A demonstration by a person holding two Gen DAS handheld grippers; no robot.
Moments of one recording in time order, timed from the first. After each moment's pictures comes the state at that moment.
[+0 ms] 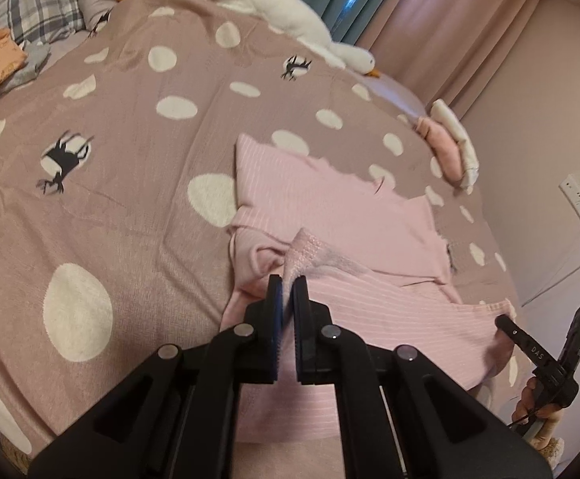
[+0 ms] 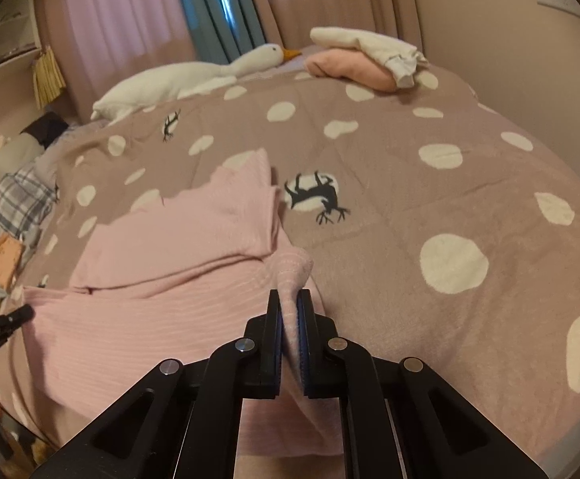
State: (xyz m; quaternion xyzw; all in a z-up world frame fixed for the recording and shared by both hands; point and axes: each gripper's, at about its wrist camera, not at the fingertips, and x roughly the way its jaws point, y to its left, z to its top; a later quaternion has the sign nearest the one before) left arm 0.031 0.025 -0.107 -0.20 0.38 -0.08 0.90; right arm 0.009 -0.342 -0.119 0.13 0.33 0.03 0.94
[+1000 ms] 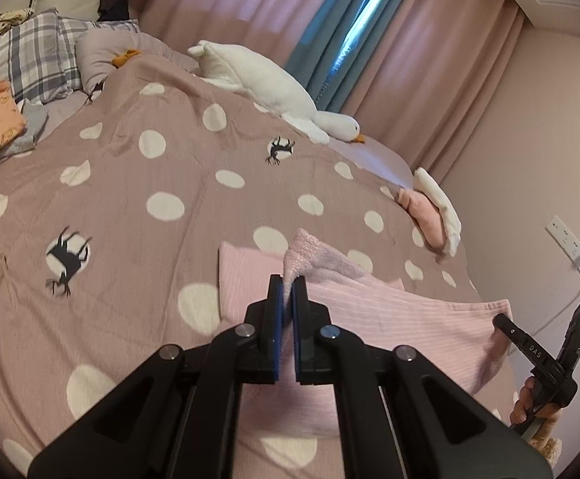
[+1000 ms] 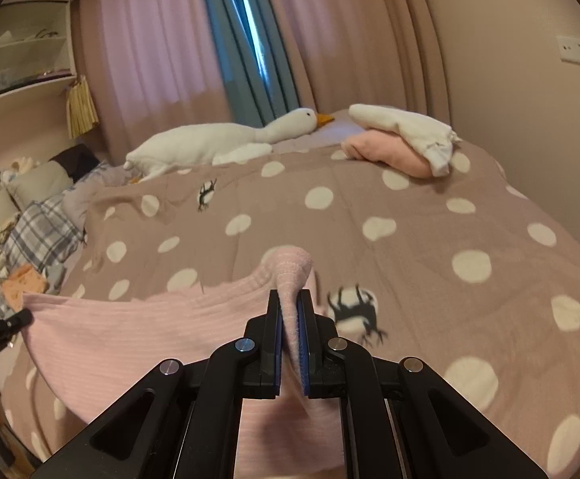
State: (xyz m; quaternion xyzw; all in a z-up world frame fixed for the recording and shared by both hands) left arm 0.057 0.041 -0.034 -0.21 0.28 -0.07 0.93; right arm 0.049 -0.327 -0.047 0.11 0.23 0.06 0.96
